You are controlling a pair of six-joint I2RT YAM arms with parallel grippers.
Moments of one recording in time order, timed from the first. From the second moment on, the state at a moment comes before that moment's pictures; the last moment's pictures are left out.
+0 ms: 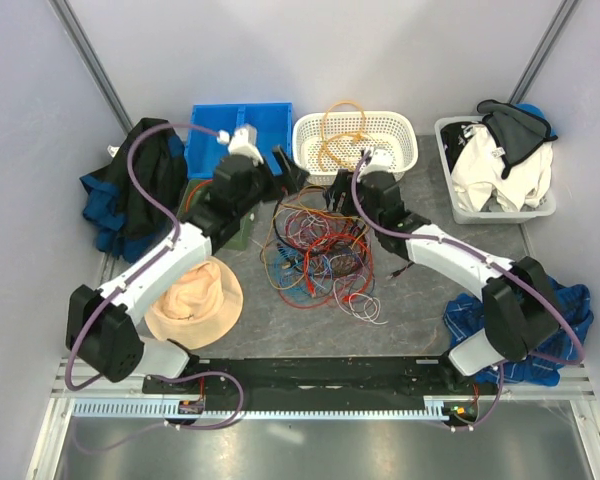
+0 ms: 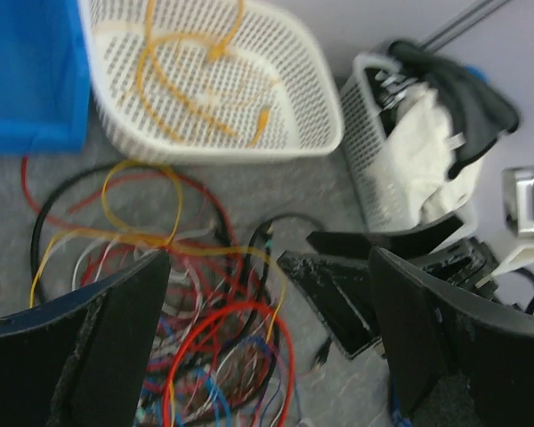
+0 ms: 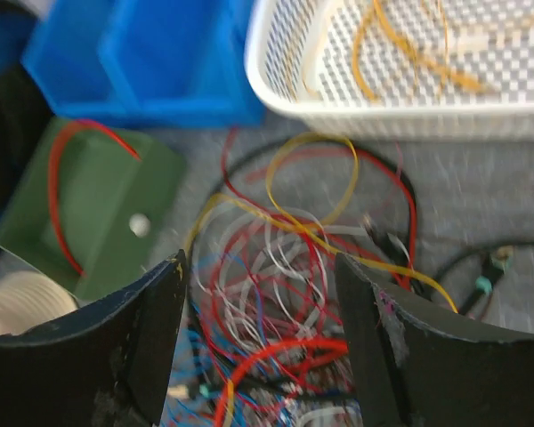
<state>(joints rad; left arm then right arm) -0.52 1.42 1.23 -0.02 -0.03 -0.65 0.55 1.52 1.06 0.18 0.16 0.49</state>
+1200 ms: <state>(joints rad) -0.72 0.83 0.62 -0.40 -0.27 -0.95 0.70 2.17 1.52 0.06 0.30 0.18</state>
